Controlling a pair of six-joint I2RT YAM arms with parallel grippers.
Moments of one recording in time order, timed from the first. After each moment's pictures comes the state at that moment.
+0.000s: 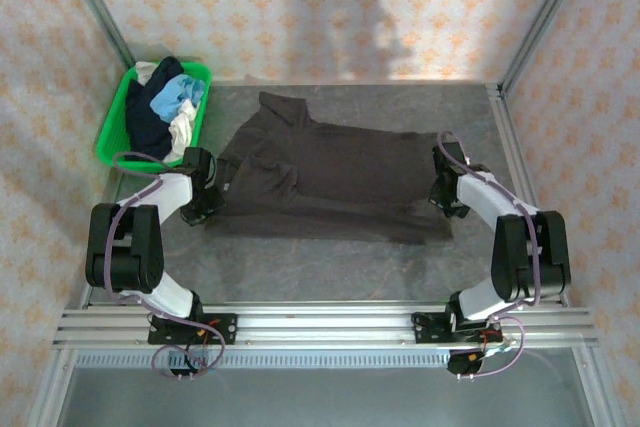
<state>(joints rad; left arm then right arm) 0.05 1.57 0.85 -0.64 -0.06 -0.59 0.09 1.50 0.88 -0.66 0.23 0.70</state>
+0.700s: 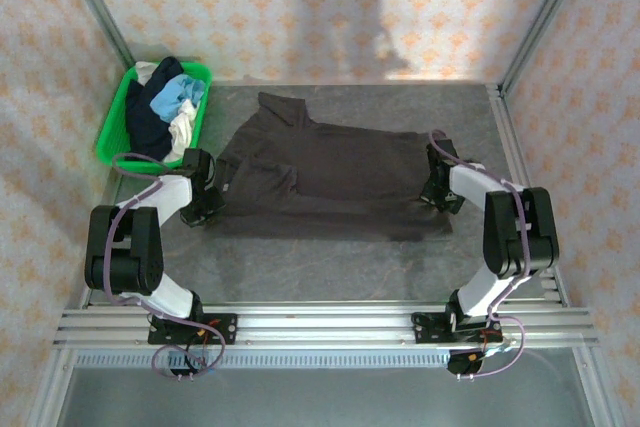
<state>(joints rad) 0.05 1.55 0.83 -0.64 -0.06 -0.59 0.09 1.65 0.94 -0.63 0.22 0.66</state>
